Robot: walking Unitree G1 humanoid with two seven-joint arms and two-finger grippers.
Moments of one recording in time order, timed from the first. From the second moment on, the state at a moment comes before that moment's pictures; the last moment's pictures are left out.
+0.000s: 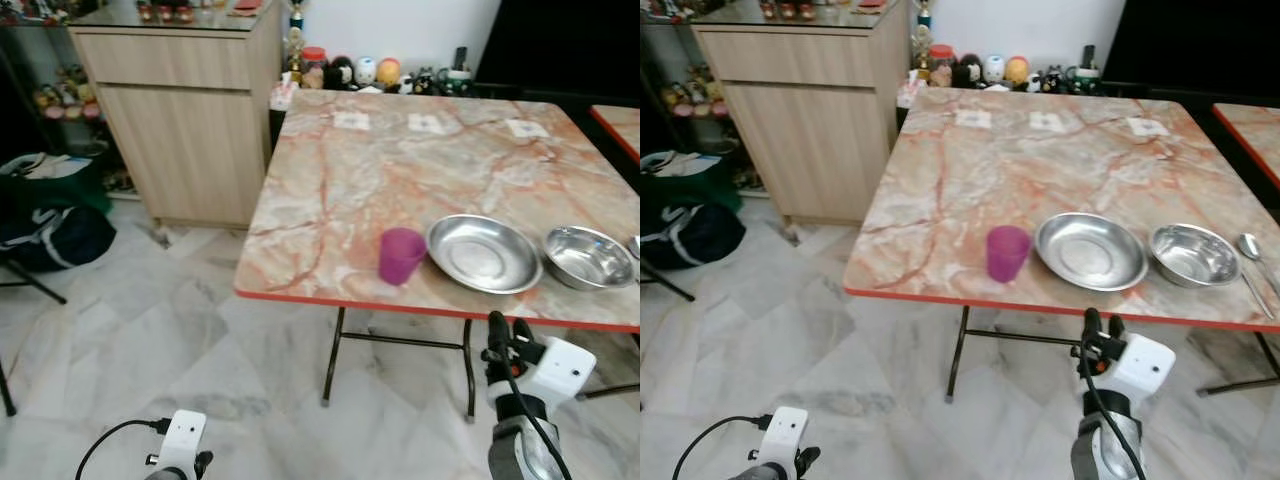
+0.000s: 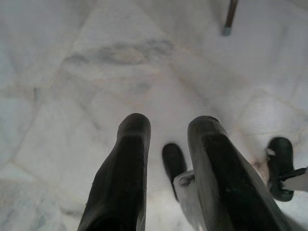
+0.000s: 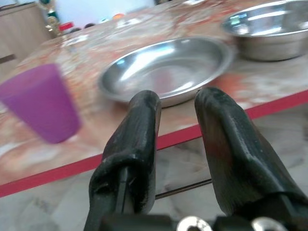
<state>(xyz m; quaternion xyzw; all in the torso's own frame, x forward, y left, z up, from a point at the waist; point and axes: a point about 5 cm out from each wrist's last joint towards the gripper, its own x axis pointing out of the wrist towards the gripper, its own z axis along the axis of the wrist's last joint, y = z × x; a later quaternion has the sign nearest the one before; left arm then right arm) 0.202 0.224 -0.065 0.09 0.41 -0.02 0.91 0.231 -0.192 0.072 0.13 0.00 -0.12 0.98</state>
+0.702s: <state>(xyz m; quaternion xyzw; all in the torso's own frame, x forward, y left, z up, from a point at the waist) 0.203 0.220 -0.066 0.08 0.41 -0.01 0.91 0.262 -0.220 0.103 -0.10 -0.03 -0.05 0.99</state>
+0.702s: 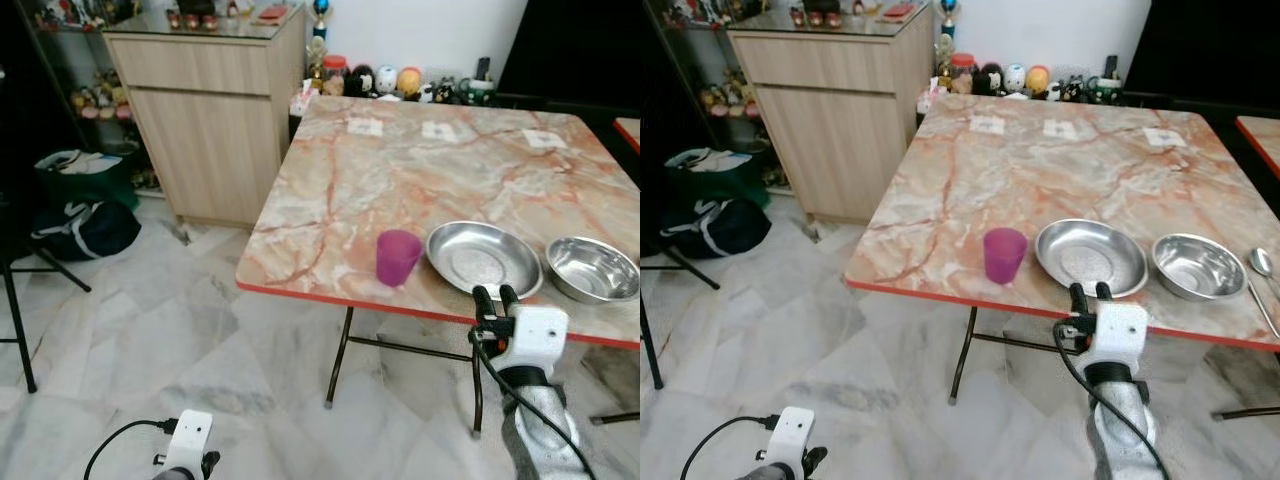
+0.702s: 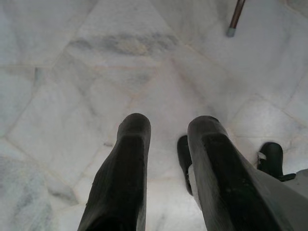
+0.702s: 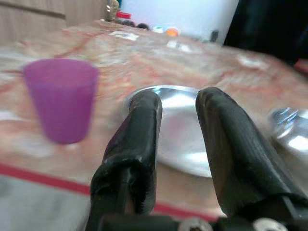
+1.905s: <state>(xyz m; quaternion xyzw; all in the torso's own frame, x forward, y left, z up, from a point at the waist) 0.202 0.222 -0.066 0.08 0.41 -0.01 0.91 0.284 -0.209 0.094 0.01 -0.04 -0.10 0.99</state>
